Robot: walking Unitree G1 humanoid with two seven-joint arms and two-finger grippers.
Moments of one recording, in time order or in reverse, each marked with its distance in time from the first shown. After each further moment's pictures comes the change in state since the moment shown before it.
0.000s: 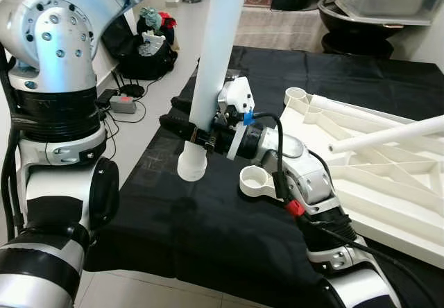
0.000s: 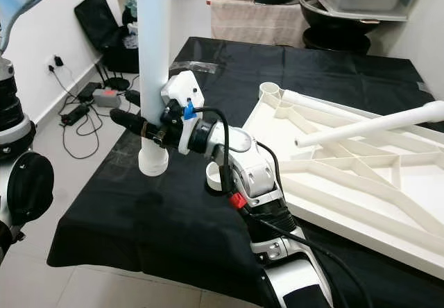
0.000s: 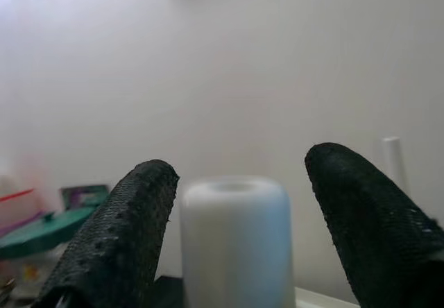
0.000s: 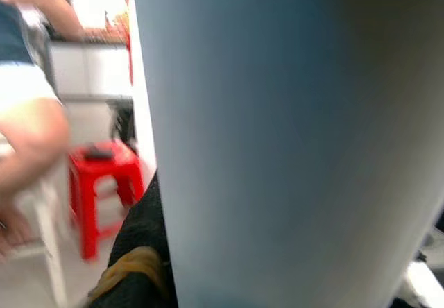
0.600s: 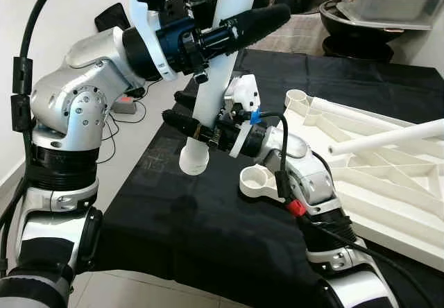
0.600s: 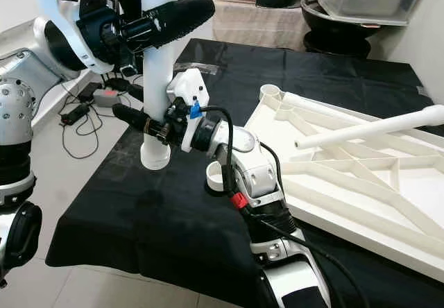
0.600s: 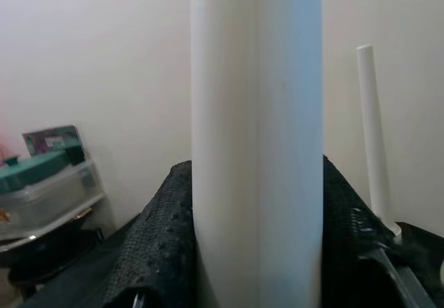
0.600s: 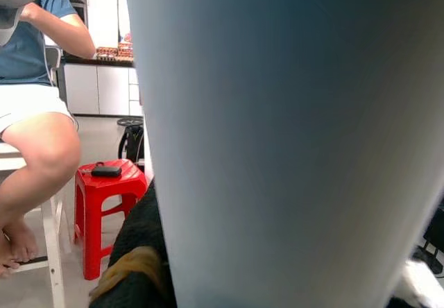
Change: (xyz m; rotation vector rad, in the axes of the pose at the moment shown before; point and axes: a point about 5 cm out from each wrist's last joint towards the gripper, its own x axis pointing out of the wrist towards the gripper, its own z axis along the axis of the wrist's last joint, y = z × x) left arm -0.022 -0.011 -0.079 -0.018 0.148 -0.123; right arm -0.008 0.003 0.011 0.000 -0.101 0.052
